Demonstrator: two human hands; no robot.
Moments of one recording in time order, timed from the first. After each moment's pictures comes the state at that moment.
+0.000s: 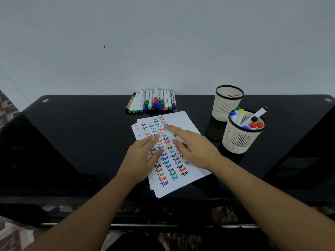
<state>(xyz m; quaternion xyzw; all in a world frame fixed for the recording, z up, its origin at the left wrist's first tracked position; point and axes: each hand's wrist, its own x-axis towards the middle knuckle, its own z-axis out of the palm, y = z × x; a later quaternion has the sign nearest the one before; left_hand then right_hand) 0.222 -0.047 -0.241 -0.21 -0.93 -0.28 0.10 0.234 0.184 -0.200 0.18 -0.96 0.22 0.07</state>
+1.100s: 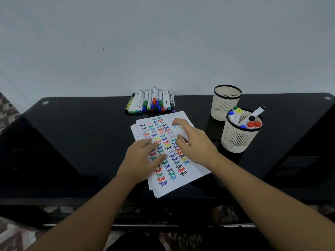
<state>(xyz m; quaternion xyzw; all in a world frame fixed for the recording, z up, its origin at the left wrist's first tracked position) 0.217 -0.045 -0.246 -0.19 -0.96 -0.21 0.07 0.239 0.180 -0.190 0.11 -0.93 0.35 0.10</state>
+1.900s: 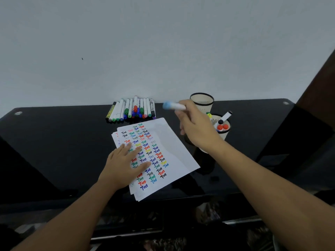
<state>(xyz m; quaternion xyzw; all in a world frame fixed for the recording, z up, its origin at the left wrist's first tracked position) 0.216 -0.042 -0.240 -0.19 -0.97 -0.13 -0.03 0.270 0.222 -0.106 0.05 -0.88 0.44 0.19</state>
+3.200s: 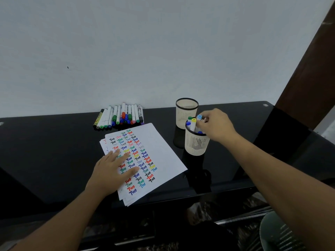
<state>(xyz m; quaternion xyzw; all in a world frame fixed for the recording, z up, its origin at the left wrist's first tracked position) 0.213 -0.045 -0.243 -0.19 -0.97 -0.12 -0.03 0.275 0.312 -0.098 -0.15 -0.95 0.23 0.16</state>
